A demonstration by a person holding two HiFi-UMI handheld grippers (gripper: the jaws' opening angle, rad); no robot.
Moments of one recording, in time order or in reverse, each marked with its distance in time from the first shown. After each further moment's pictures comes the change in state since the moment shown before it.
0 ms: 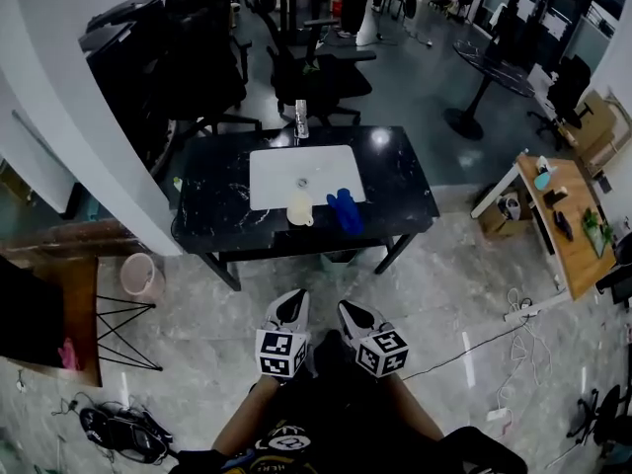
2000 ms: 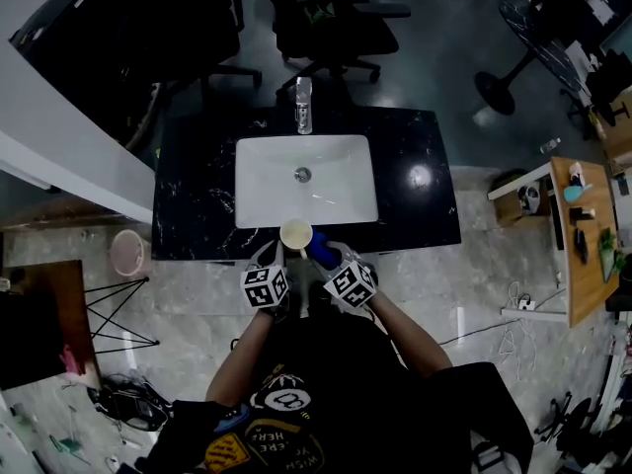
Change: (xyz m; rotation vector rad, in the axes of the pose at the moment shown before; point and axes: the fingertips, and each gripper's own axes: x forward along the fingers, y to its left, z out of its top) left arm 0.270 0.223 -0.060 -0.344 0.192 0.255; right arm 0.299 -0.169 -0.003 -0.613 0.387 0.253
